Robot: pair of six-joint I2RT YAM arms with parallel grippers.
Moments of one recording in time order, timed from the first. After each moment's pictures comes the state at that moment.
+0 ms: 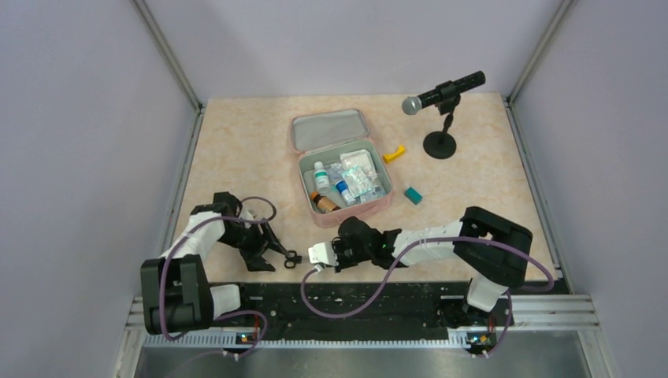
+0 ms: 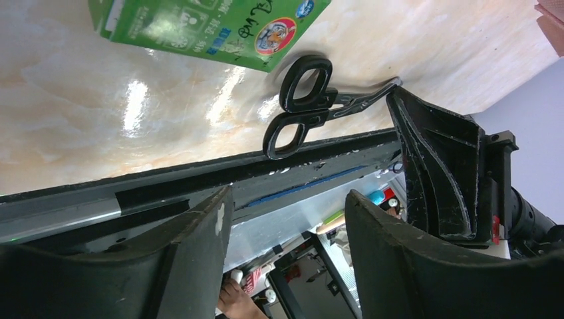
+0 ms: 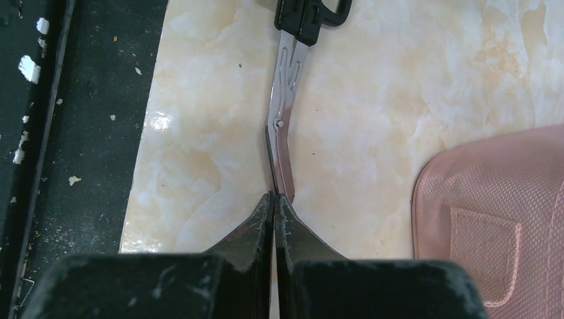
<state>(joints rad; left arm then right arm) 0.11 1.23 0.60 -0.97 0.61 -0.44 1.15 1.68 0.73 0.21 -0.23 -0.70</state>
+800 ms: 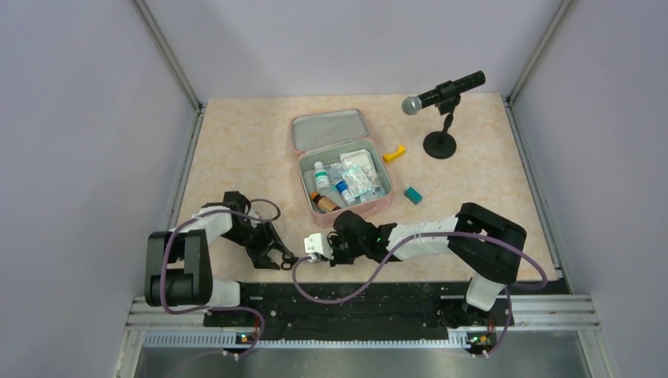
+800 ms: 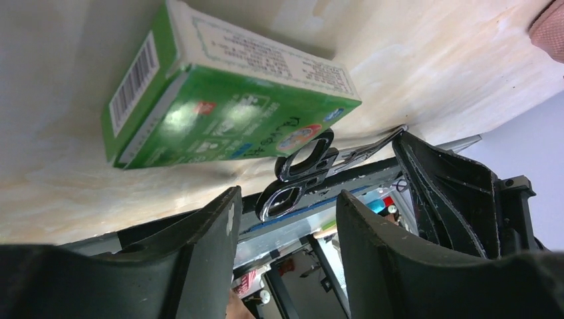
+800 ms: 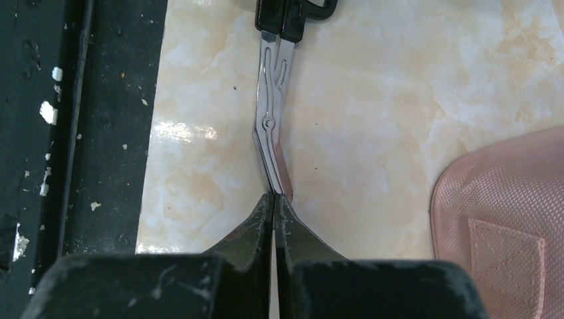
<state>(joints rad) 0.05 1.38 0.58 -0.80 0.58 -0.52 1.12 1.72 0.80 0.15 -0.29 -0.57</state>
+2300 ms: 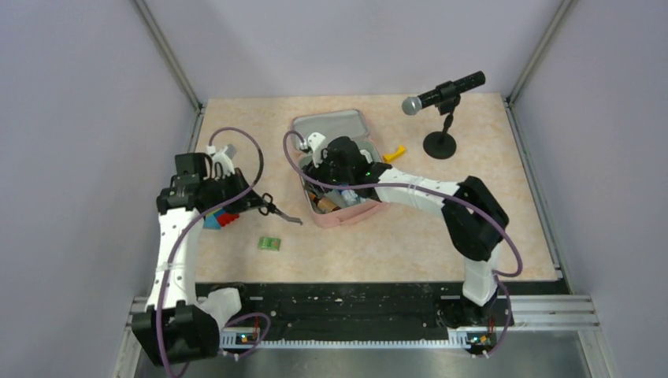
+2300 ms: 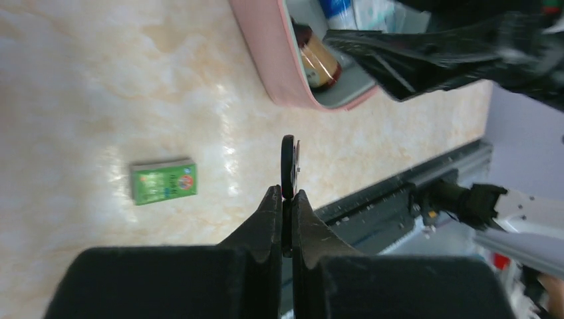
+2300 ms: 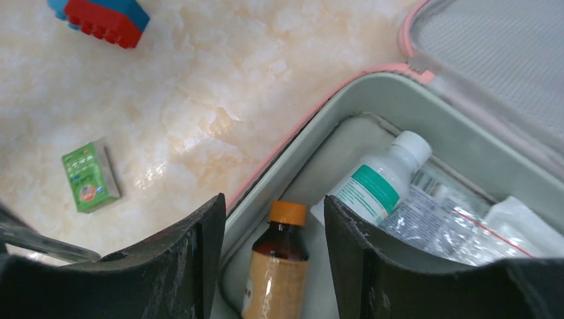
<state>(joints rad) 0.13 1.08 0.99 -0.91 0.69 -0.21 0.85 1.84 1.36 0.01 -0.20 -0.06</state>
